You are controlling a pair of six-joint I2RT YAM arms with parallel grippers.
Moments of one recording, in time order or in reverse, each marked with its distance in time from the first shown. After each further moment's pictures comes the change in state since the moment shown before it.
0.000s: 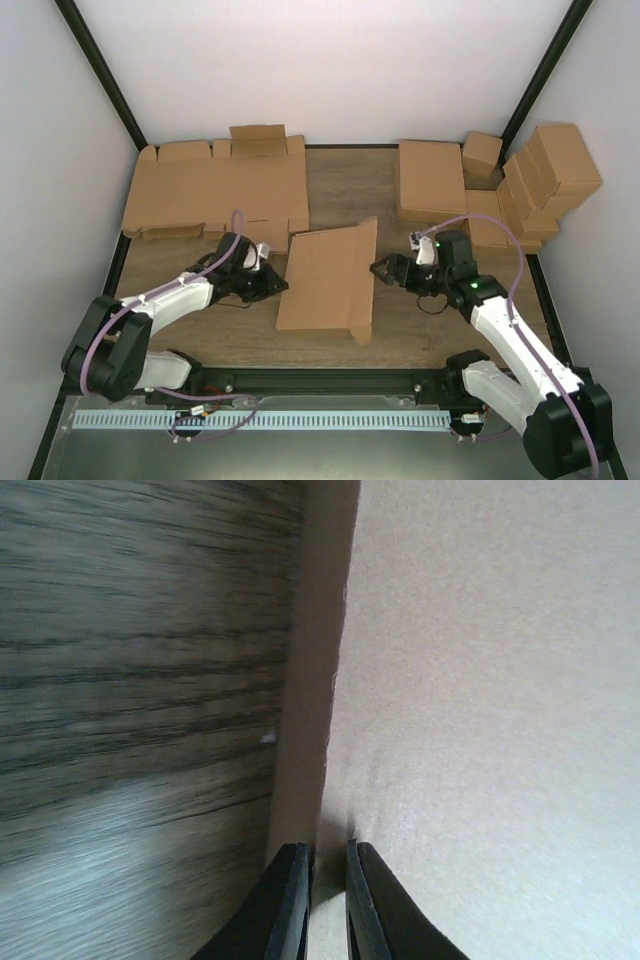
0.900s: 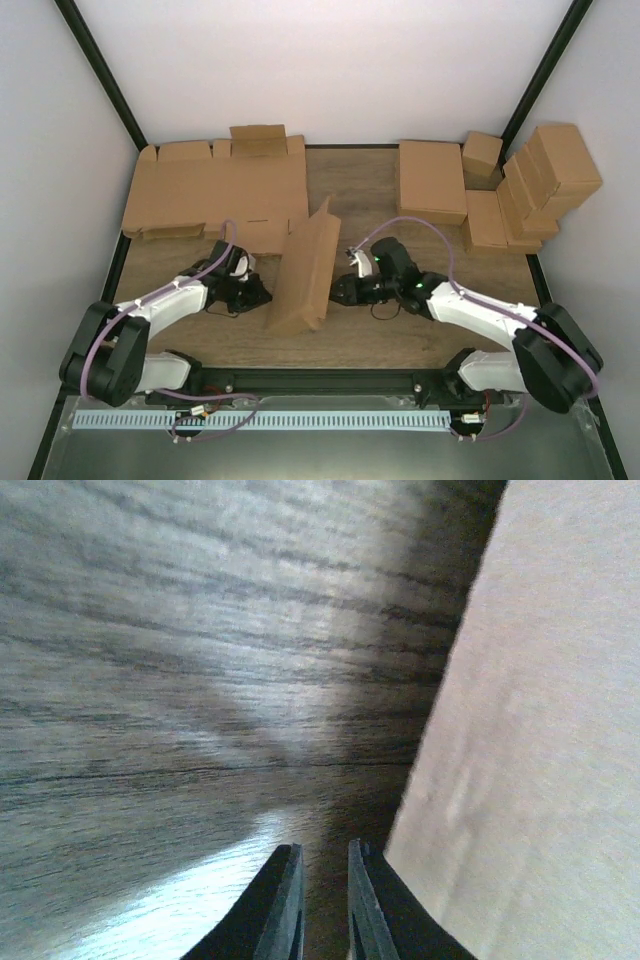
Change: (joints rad) left arm 0.076 -0.035 -0.061 -0.150 -0.085 0.033; right arm 0.370 0.276 -0.027 0.401 -0.055 0.136
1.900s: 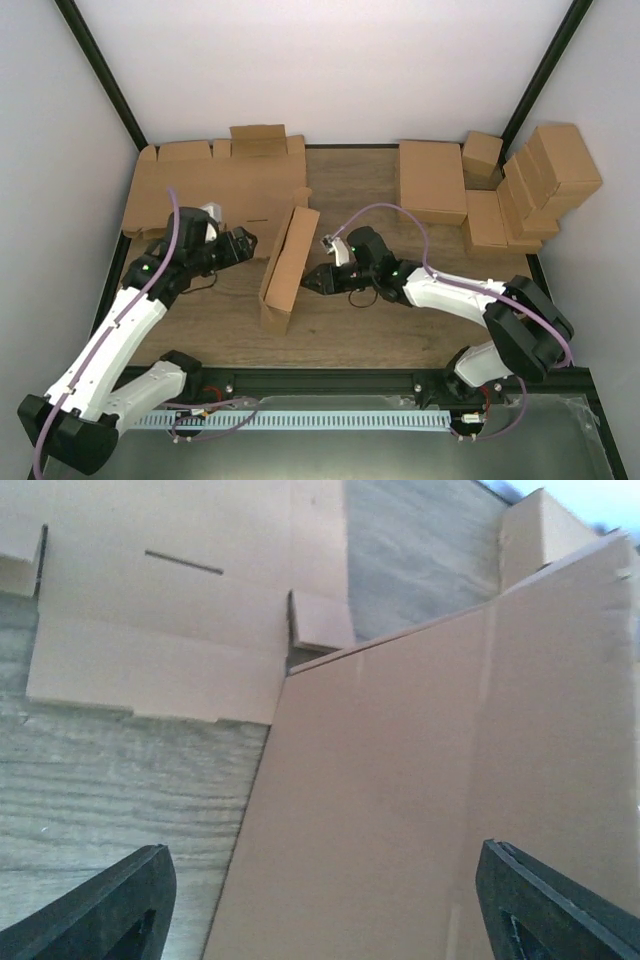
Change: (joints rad) left arm 0.000 -0.375 0.406 -0.402 -0.334 0.032; right arm 0.111 0.233 0.181 0.132 0.064 -0.024
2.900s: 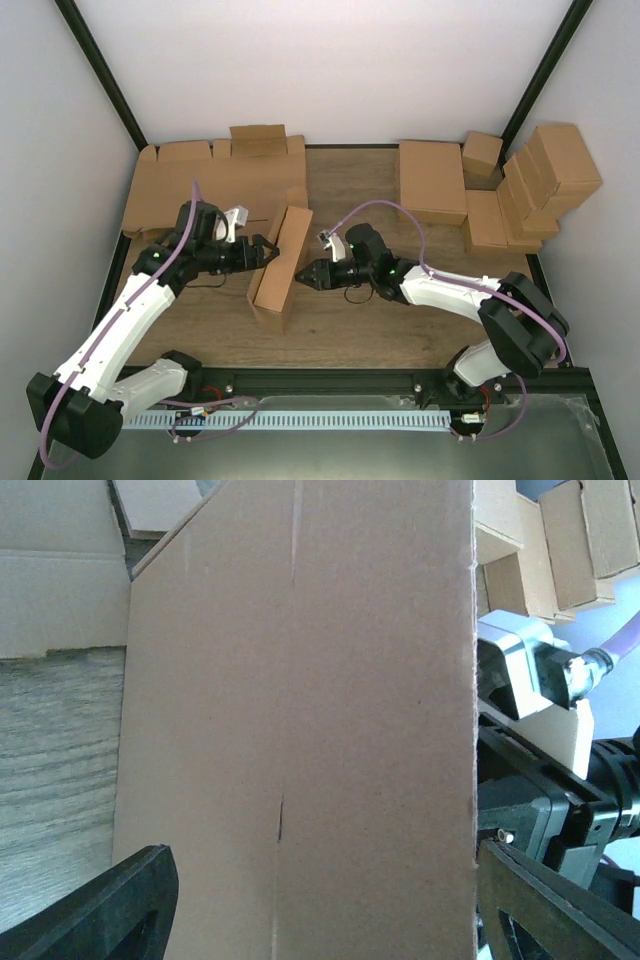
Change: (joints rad) left arm 0.000 0.082 0.039 0.001 0.341 0.136; right arm 0.000 0.031 0.020 0.078 -0.015 0.021
